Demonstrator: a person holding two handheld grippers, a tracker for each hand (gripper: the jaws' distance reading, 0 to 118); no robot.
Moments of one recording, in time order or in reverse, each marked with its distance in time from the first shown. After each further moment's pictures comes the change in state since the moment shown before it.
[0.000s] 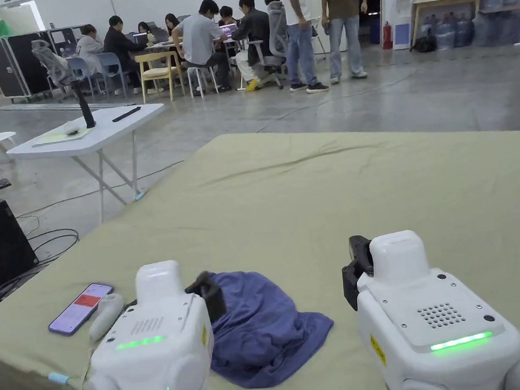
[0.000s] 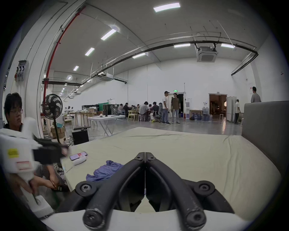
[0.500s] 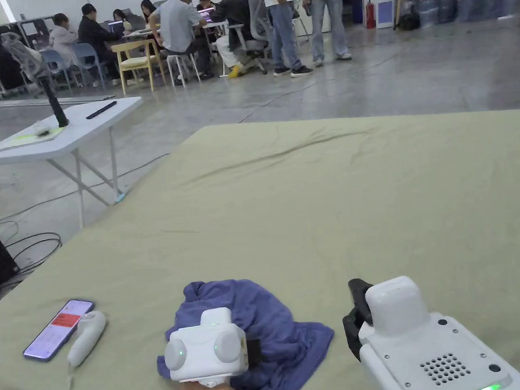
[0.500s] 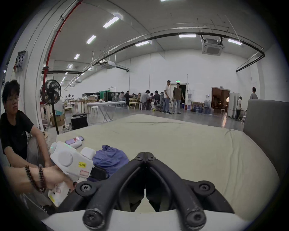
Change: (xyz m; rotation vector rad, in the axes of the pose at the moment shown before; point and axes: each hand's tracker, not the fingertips) left arm 0.029 -0.052 -0.258 -0.587 -0.050 -0.128; right arm 0.004 -0.042 -0.044 -0.130 -0.001 0.054
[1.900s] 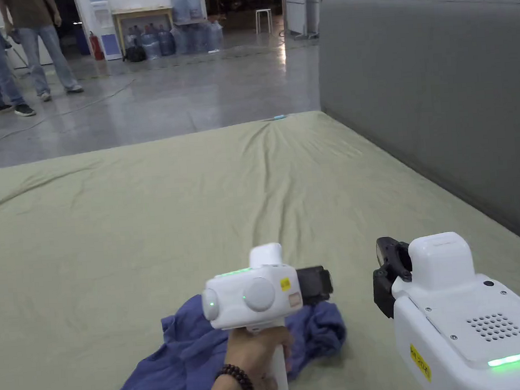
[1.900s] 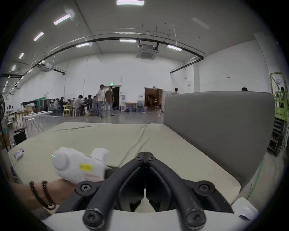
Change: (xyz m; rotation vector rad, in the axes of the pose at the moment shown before) left arm 0.456 -0.098 0.172 0.123 -0.886 -0.367; right arm 0.237 -0.023 0.237 0.016 -0.688 -0.161
